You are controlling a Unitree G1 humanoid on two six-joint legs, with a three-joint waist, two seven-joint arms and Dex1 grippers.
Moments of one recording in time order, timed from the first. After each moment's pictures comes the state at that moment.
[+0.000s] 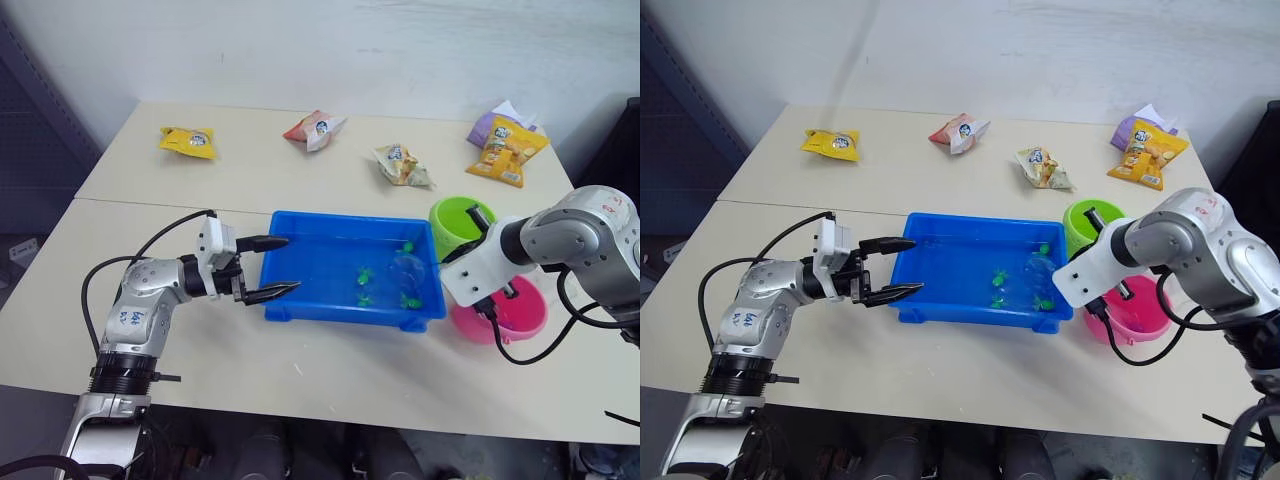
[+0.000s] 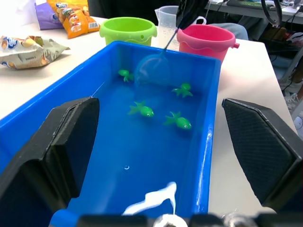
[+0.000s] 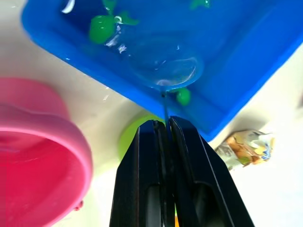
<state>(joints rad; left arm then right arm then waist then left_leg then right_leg) -0.46 0.52 0.03 0.14 -0.43 0.14 -1.15 -0.71 -1.09 0.33 -0.17 -0.38 -0.19 1.38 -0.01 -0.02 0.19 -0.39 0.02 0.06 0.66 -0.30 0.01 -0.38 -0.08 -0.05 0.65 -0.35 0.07</state>
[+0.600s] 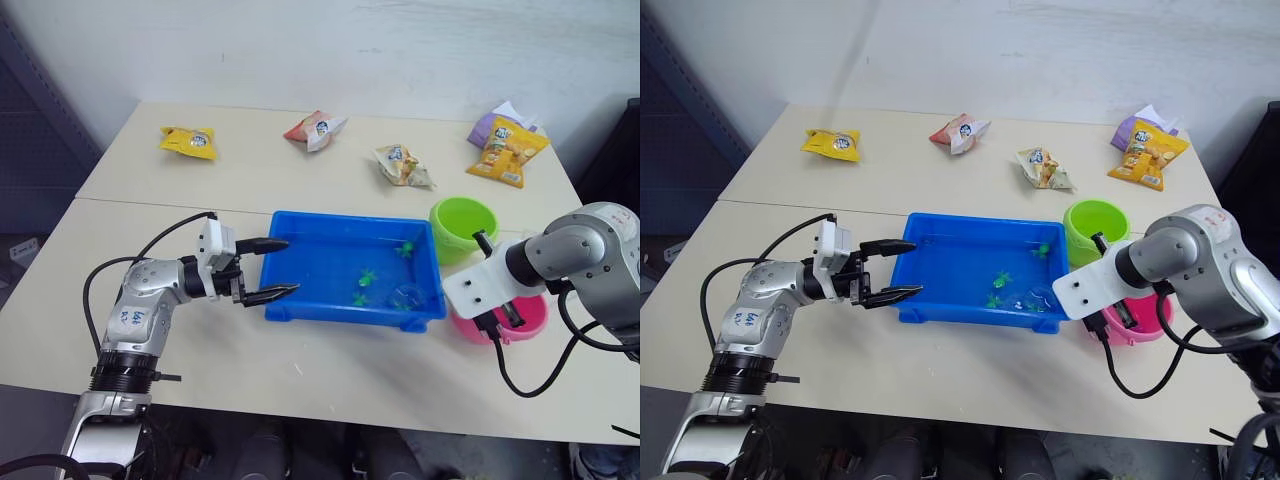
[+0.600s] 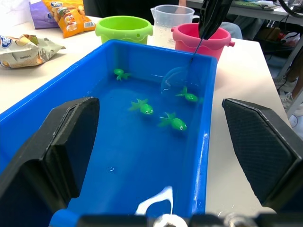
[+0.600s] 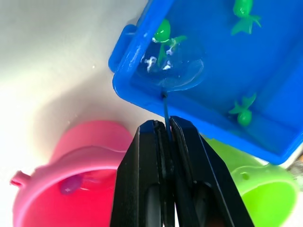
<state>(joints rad) -0.46 0.52 0.02 0.17 -0.43 0.13 -1.18 -0.62 -1.10 0.30 -0.28 -0.24 0.16 1.49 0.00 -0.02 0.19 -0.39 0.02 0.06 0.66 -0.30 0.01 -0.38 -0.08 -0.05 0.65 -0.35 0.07</state>
